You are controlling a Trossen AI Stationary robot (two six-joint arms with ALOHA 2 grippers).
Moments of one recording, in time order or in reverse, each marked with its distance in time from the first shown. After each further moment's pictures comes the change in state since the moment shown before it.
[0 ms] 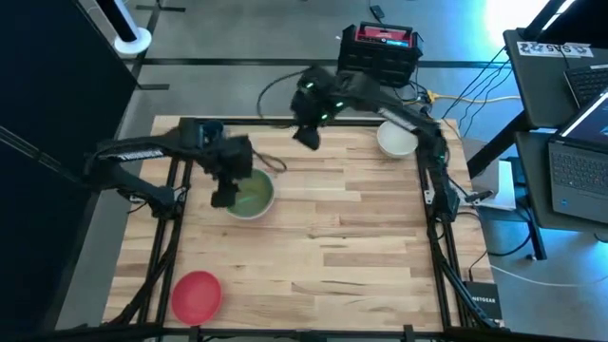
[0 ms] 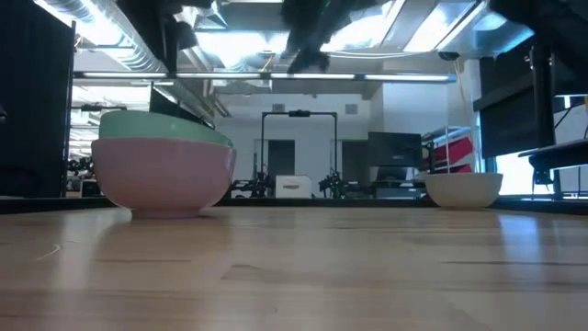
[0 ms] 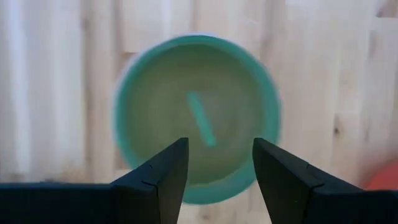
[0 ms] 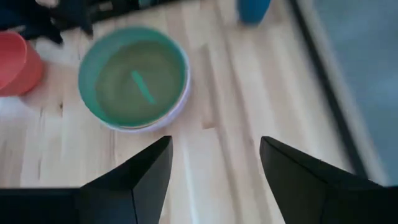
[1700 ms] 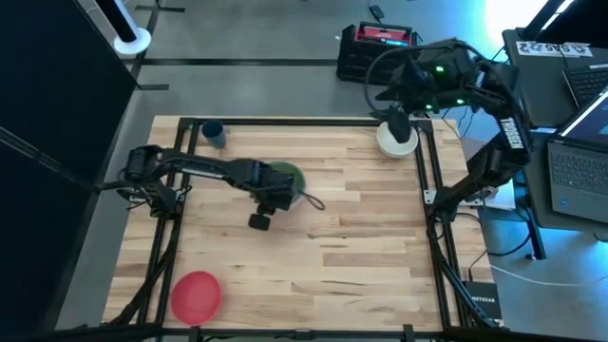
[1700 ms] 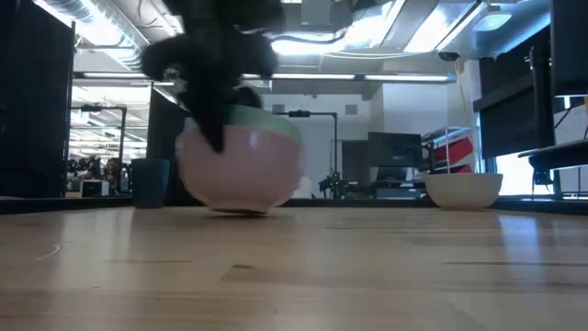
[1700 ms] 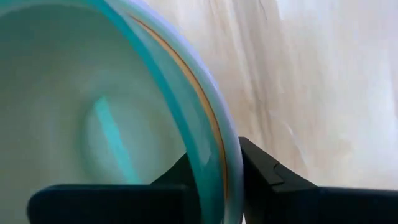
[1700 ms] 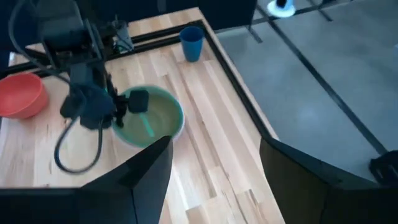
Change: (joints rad) left arm -0.094 0.405 -0.046 0.424 -0.008 0.210; right arm 0.001 -0.533 0.000 -0.293 0.237 0.090
